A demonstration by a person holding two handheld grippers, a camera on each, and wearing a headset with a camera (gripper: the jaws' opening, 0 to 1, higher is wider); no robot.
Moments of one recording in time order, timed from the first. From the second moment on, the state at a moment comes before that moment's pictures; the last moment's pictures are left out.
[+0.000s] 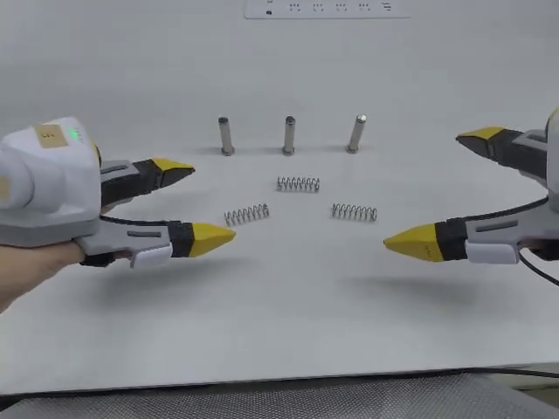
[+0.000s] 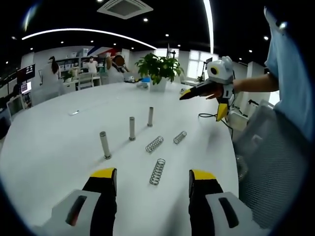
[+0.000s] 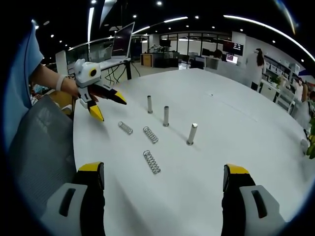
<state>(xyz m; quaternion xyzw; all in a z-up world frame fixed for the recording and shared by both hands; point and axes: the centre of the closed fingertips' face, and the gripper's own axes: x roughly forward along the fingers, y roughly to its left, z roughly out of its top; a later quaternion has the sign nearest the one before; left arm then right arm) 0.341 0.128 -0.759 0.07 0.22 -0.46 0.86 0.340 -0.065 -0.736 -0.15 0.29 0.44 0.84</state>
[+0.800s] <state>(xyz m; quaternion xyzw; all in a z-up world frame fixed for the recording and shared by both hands) 0.346 0.118 -0.792 0.10 0.24 -0.47 0.85 0.339 -0.063 -0.741 -0.15 0.30 0.44 0.84</state>
